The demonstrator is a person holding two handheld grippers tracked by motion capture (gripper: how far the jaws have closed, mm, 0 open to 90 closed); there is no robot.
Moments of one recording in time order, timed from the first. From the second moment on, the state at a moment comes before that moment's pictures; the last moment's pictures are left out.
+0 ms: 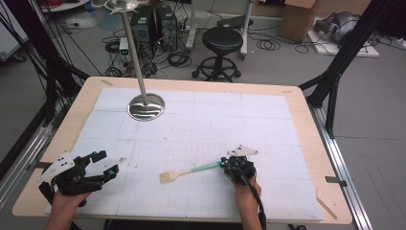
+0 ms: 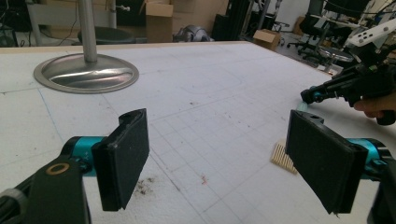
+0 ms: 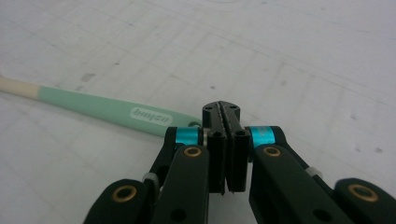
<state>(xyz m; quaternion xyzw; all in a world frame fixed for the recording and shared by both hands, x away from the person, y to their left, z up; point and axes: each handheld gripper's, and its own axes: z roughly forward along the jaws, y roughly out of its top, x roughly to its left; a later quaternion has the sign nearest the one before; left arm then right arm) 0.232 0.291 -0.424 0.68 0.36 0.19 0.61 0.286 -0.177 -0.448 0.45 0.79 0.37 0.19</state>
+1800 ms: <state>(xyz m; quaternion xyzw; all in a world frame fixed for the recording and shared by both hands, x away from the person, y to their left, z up) 0.230 0.276 -0.419 0.69 0.33 0.17 0.62 0.194 -0.284 -0.394 0.44 0.69 0.51 0.26</state>
